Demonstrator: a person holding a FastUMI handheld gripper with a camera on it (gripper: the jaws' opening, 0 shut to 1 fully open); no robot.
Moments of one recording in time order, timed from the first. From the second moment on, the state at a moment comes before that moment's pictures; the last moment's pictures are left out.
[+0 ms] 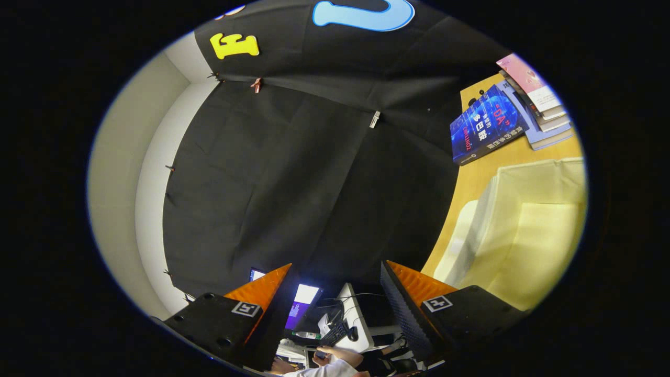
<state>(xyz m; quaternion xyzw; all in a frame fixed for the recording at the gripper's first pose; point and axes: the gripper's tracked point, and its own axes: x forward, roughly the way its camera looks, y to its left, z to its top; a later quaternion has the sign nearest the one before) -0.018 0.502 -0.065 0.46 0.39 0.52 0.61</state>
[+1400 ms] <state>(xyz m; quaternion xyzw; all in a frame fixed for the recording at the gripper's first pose) -0.083 0.111 -0.372 0.06 0.48 0.17 0.86</state>
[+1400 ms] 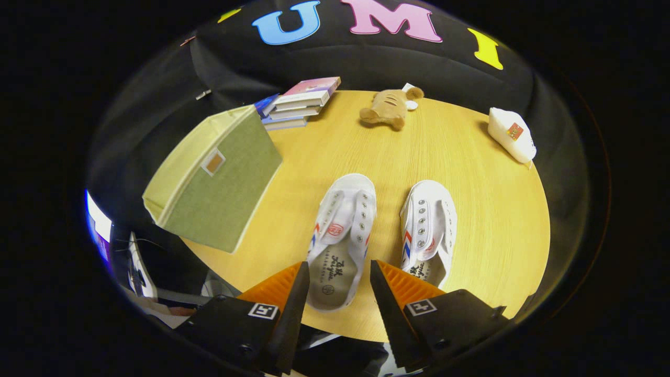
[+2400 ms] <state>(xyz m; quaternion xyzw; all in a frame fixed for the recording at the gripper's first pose) -0.042 0.108 -0.410 0.08 0.48 0.10 0.87</state>
